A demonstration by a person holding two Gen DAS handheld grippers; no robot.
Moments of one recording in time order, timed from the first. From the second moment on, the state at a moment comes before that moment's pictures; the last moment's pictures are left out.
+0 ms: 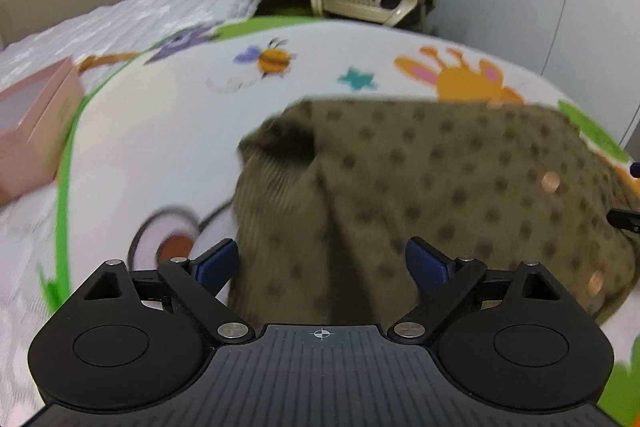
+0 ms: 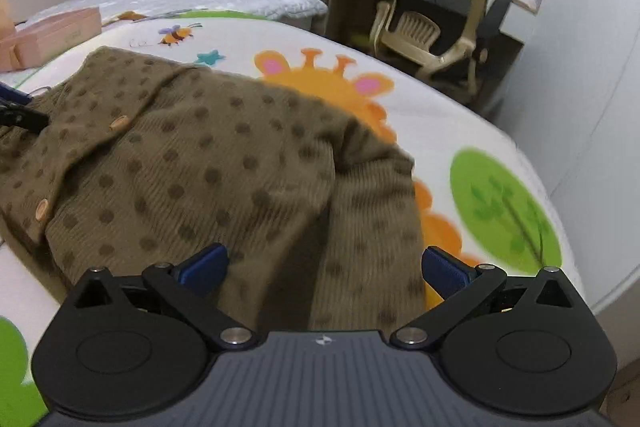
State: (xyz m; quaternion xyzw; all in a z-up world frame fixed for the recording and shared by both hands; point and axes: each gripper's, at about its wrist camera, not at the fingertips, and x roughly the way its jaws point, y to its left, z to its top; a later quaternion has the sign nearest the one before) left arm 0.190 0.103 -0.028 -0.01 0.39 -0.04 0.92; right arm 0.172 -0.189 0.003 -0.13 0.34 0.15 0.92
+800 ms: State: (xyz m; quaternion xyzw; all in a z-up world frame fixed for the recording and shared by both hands) left arm 0.151 0.091 0.006 -0.08 0.31 -0.10 0.94; right arm 0.164 -0.108 0.005 -0.13 0.33 0.22 0.91
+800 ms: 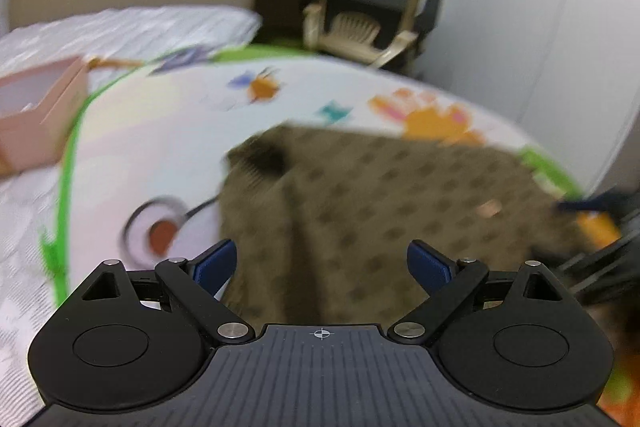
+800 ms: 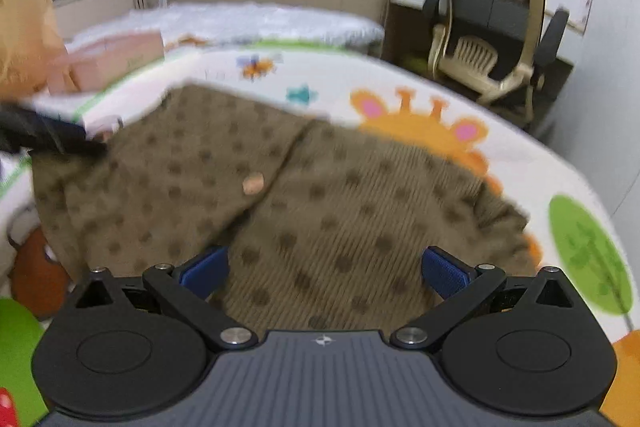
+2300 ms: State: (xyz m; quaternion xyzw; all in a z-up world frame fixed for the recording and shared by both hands) left arm 0.145 0.150 -0.031 -0.18 0.35 -0.05 0.92; right arm 0.175 -0.083 0.009 -0.11 0.29 0.14 0.94
